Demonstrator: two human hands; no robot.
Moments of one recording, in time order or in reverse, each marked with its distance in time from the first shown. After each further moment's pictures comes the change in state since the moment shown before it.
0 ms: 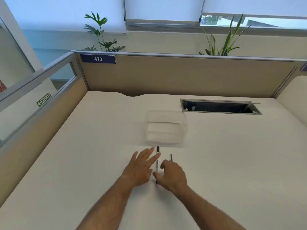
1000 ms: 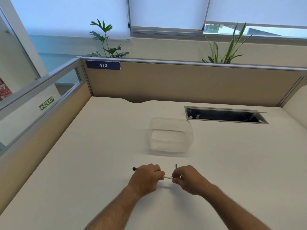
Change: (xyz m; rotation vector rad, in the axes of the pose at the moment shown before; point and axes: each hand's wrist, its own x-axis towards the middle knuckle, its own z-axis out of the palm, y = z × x) left_hand 0.007 0.005 -0.013 -0.042 0.332 0.209; right_hand 0.032 0.029 -0.056 -0.064 -0.287 -0.215
